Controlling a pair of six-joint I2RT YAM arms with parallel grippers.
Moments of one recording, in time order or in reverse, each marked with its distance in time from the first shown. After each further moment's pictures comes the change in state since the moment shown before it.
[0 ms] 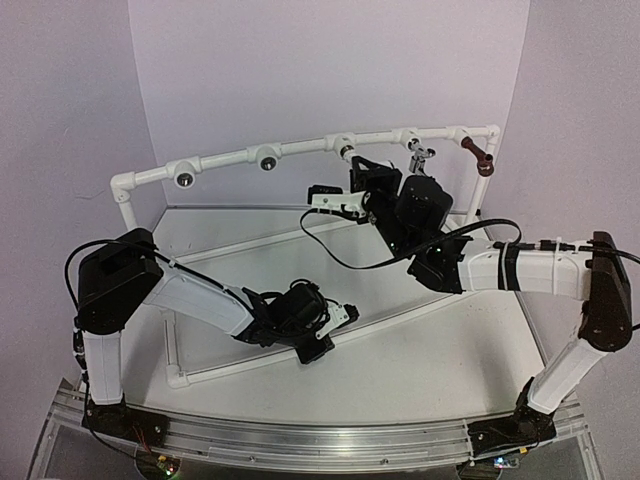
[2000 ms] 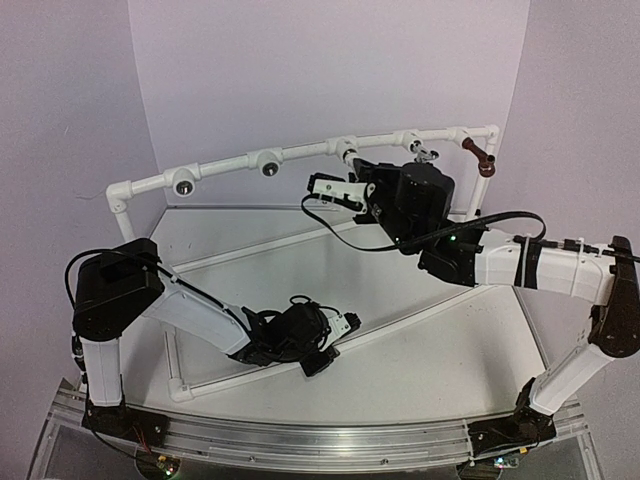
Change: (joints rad) left arm -0.086 -0.010 -0.105 0.168 -0.084 -0.093; right arm 0.039 -0.068 0.075 -0.295 0.044 0.296
